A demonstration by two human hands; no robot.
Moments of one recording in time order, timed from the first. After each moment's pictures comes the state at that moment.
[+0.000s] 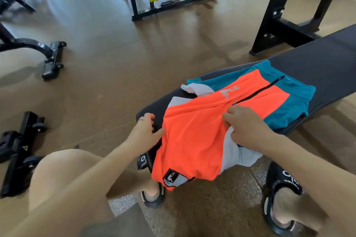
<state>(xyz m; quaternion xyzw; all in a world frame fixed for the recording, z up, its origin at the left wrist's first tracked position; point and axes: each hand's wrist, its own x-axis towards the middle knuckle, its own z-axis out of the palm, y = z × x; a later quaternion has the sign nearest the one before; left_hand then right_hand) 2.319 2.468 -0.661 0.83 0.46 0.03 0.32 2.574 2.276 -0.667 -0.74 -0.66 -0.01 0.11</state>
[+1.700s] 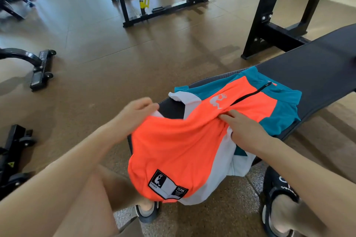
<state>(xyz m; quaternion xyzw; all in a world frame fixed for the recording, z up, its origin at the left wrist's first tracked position) 2.365 2.502 -0.590 0.83 0.37 0.08 0.42 2.598 2.281 -0.672 -0.84 -0.52 0.15 0.08</state>
